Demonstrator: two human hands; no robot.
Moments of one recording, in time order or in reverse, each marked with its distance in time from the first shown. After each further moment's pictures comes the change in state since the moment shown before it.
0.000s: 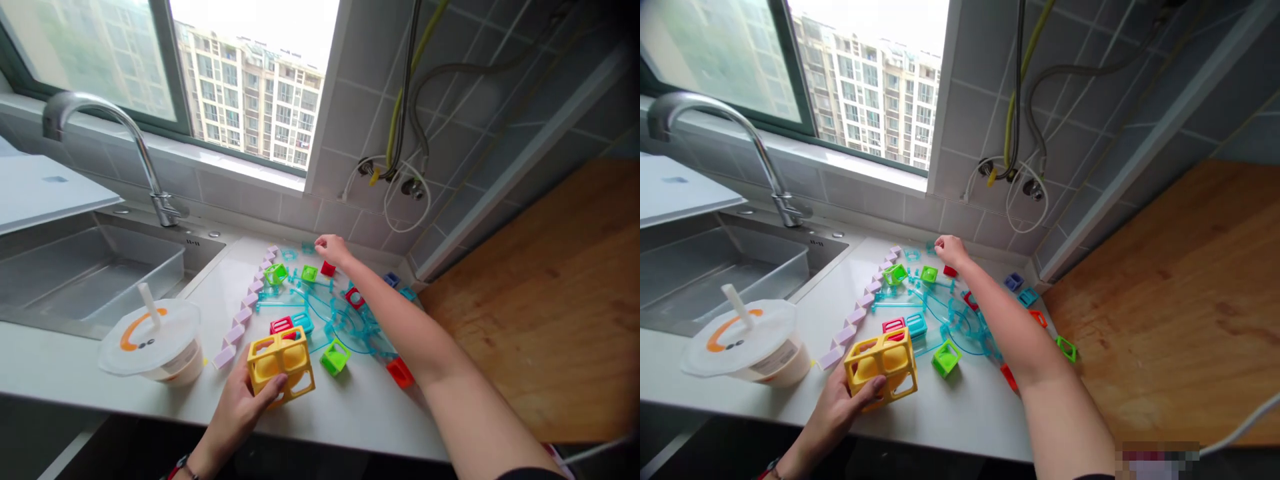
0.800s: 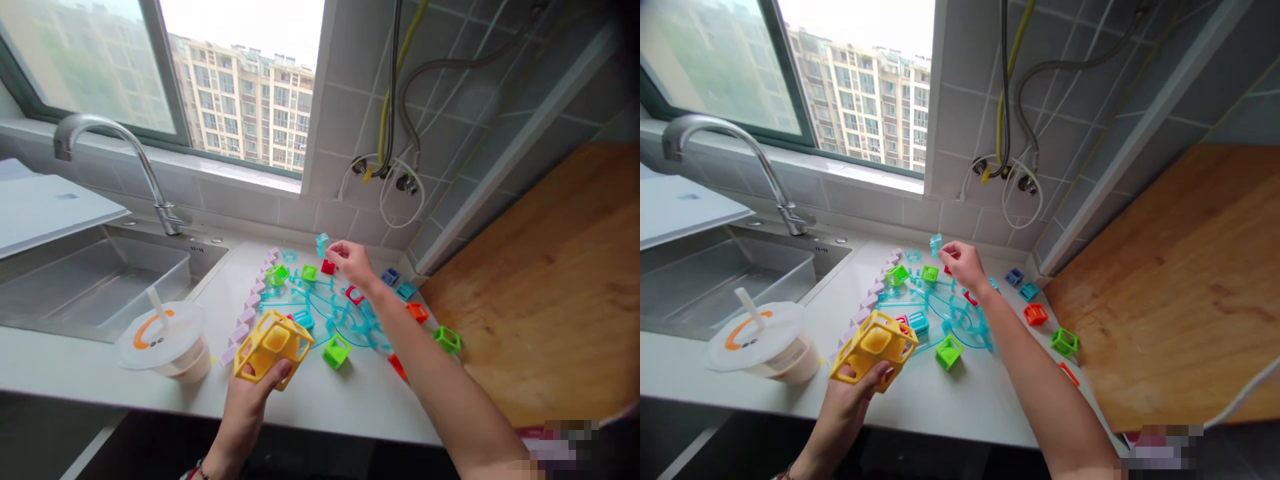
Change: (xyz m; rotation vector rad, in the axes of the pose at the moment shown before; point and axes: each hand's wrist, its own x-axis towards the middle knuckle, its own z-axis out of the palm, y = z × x) left_hand -0.004 0.018 0.024 -0.299 0.255 -0.042; right_hand -0.093 -0.006 -0.022 0.726 0.231 -0.011
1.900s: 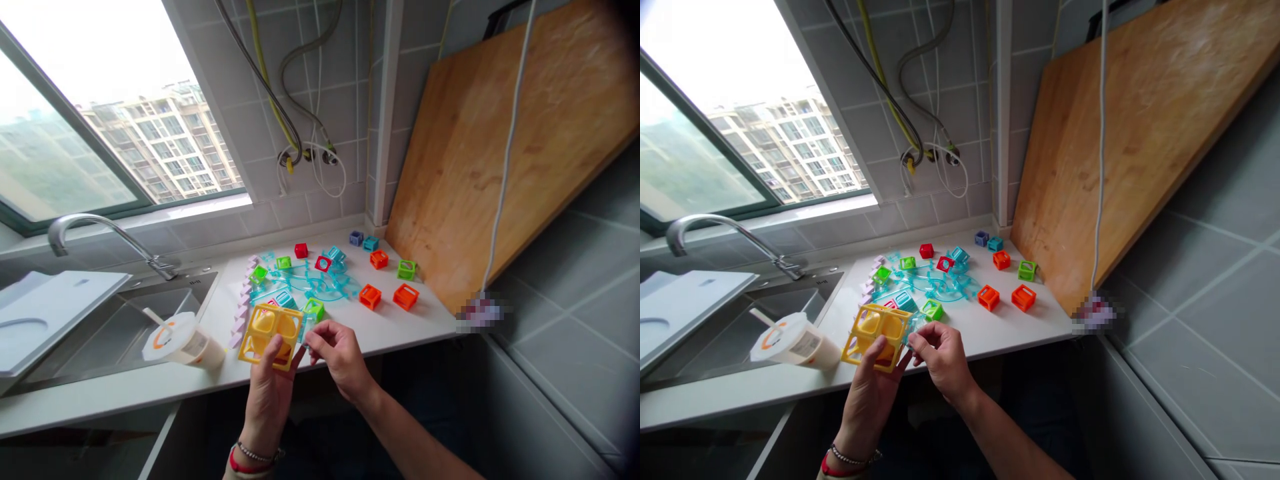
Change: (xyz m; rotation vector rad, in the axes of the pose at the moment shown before) left_hand -0.086 0.025 0.069 -0.168 -0.070 -0.125; right_hand -0.272 -0.065 0.022 1.021 0.246 0.355
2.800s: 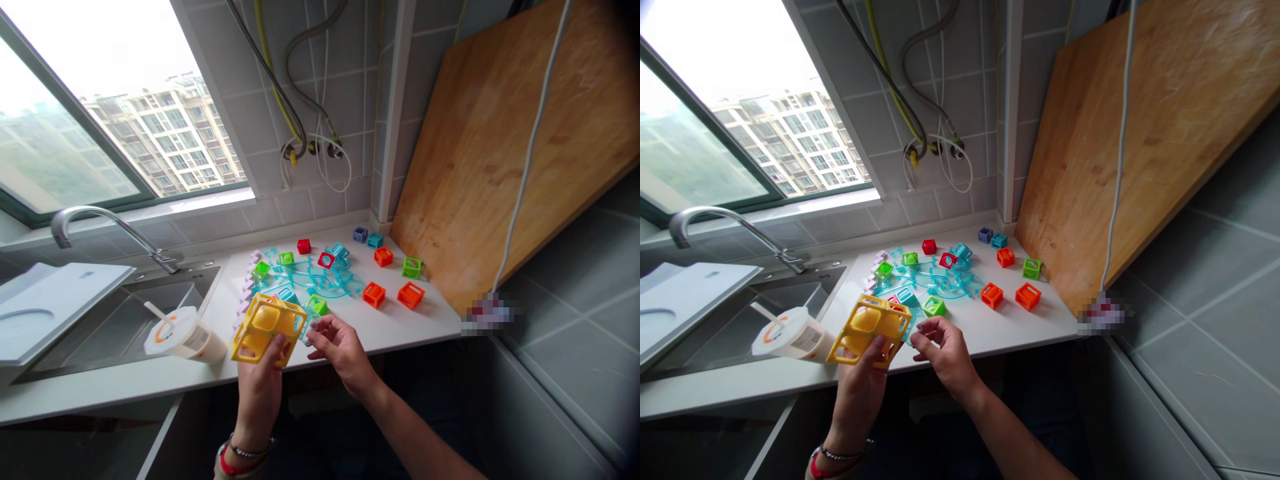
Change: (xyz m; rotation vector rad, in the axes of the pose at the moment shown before) left_hand 0.003 0.012 0.003 0.224 -0.043 0.238; right_hand 0.001 0.003 -0.011 0.014 -0.056 0.081
